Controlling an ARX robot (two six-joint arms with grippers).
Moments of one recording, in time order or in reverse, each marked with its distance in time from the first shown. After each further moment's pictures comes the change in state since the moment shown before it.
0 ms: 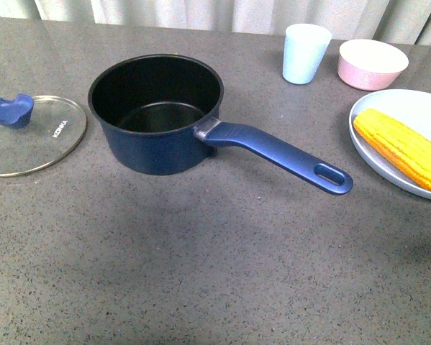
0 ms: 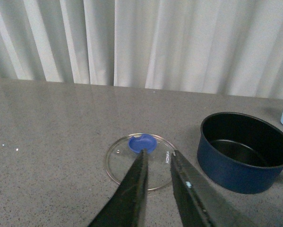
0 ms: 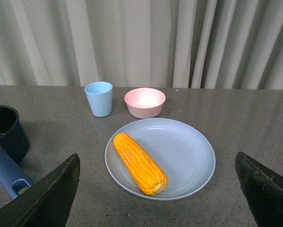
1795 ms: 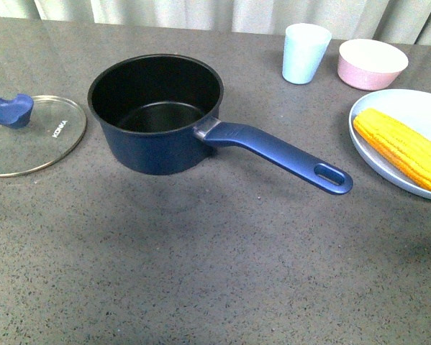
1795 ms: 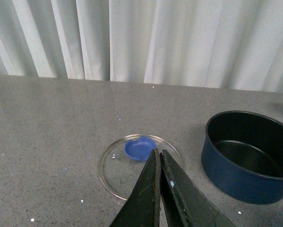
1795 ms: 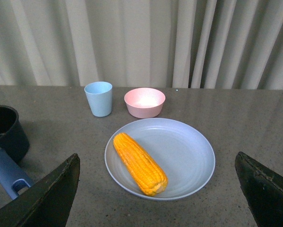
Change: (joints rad) left arm 0.000 0.609 0.000 0.607 0.000 0.002; right arm 0.000 0.000 0.000 0.000 0.000 0.000
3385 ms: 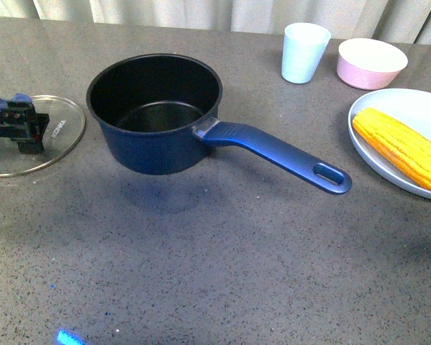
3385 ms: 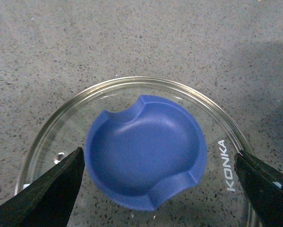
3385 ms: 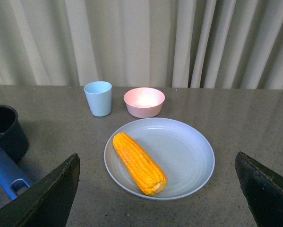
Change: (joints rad) left arm 0.114 1.535 0.720 0.418 0.214 0.047; right arm 0.000 0.000 0.000 0.000 0.000 0.000
